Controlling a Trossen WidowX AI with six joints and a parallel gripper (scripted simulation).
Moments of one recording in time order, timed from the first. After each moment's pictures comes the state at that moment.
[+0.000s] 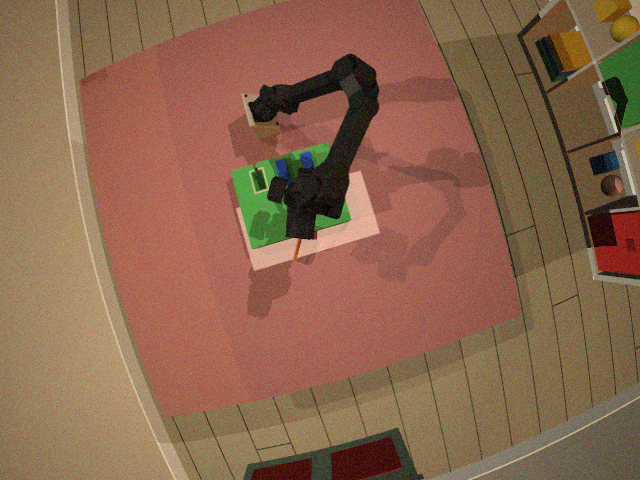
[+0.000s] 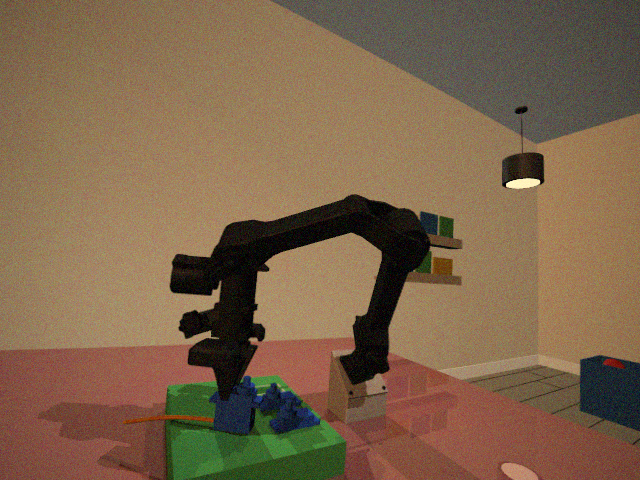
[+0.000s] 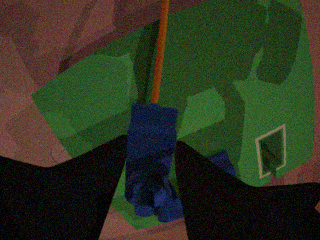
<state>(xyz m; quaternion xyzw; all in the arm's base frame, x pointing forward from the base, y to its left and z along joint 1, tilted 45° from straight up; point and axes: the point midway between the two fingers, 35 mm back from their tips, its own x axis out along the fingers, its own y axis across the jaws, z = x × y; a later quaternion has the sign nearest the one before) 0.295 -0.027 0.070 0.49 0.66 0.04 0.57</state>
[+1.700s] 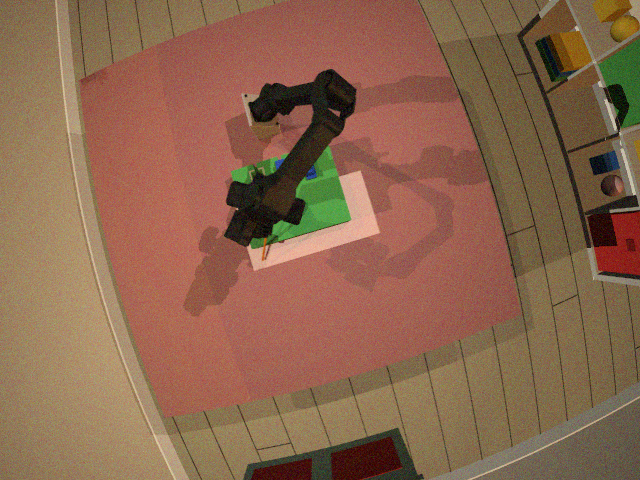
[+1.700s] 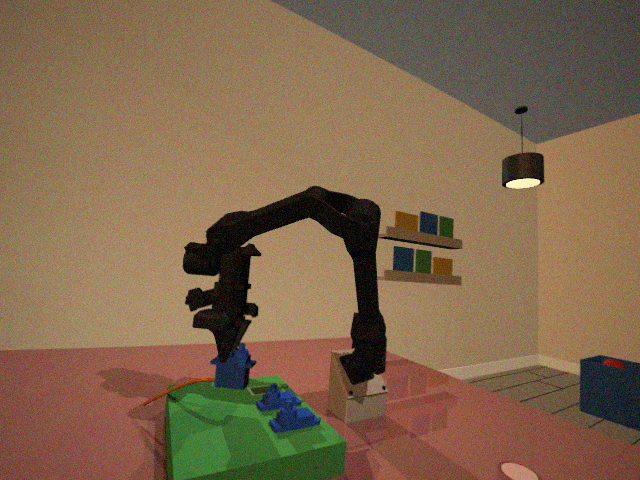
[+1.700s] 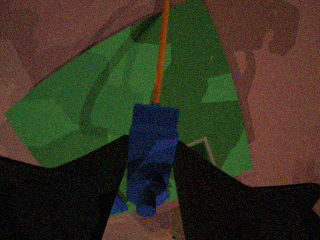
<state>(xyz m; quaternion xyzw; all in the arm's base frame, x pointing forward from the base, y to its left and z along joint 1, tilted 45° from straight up) 0.271 -0.114 0.023 0.49 0.66 0.04 0.56</state>
